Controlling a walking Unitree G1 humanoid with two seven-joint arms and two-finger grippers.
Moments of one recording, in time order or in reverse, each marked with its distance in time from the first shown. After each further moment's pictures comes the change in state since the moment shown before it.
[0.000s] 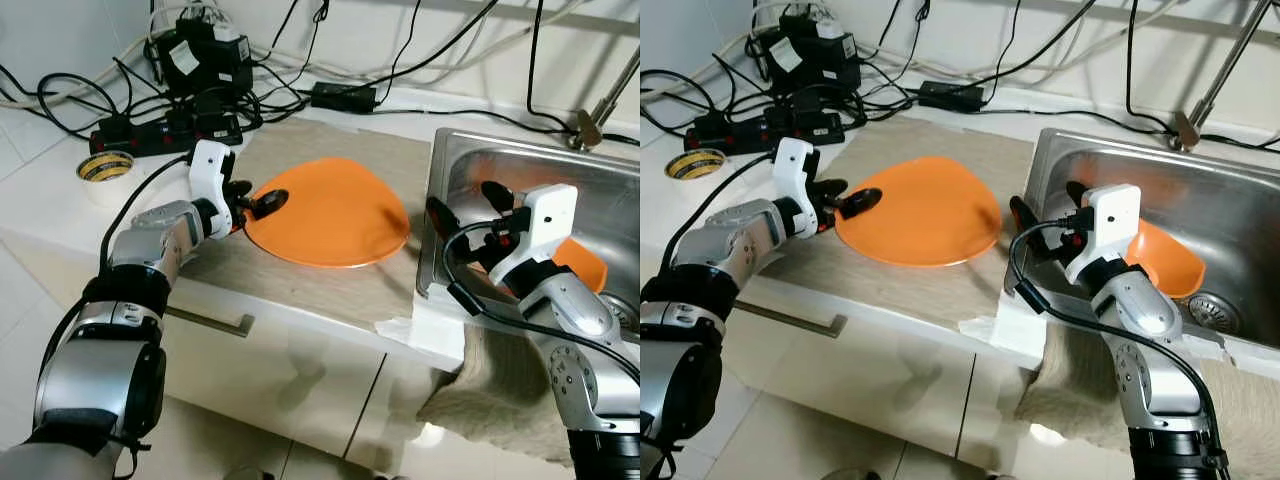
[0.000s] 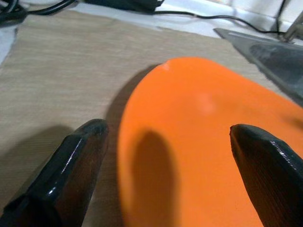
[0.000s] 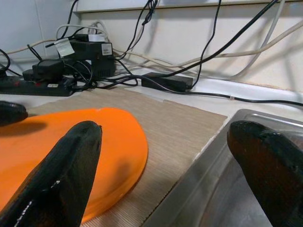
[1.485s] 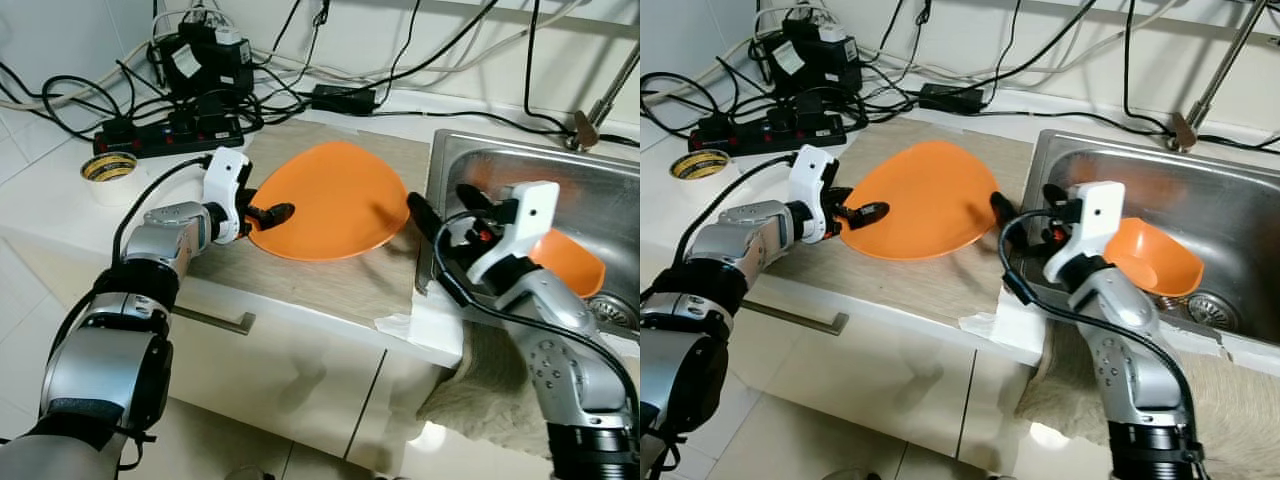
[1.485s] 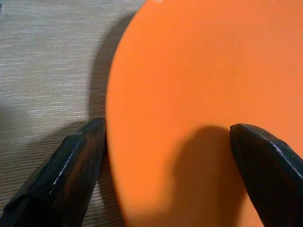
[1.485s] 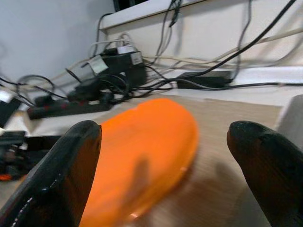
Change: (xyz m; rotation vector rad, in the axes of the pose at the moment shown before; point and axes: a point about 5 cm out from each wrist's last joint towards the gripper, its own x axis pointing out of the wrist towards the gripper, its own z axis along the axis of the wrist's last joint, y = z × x) left arm 0.005 0.000 -0.014 0.123 0.139 0.024; right arm 0.017 0.028 0.001 0.232 -0.004 0.075
